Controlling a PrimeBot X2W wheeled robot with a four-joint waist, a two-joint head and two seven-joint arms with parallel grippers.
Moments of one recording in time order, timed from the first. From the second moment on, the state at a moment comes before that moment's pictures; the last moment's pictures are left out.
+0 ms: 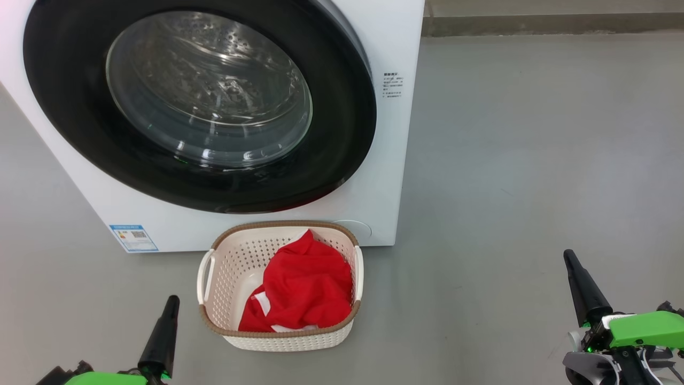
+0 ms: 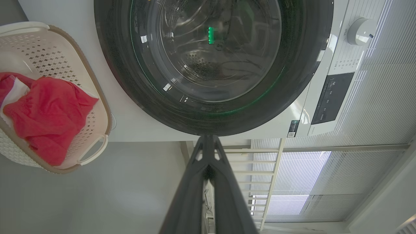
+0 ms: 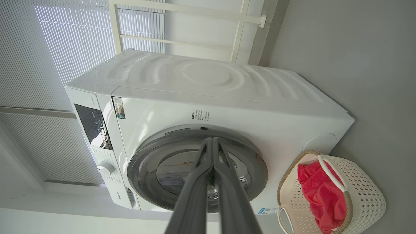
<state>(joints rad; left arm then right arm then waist) -0.07 0.03 0.08 0.27 -1.60 -0.12 0.11 -0.06 -0.03 -0.14 0.27 1.60 0.13 0.11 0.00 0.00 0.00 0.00</state>
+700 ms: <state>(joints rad) -0.07 0.03 0.08 0.27 -1.60 -0.12 0.11 -0.06 -0.03 -0.14 0.27 1.60 0.13 0.11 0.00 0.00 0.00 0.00</state>
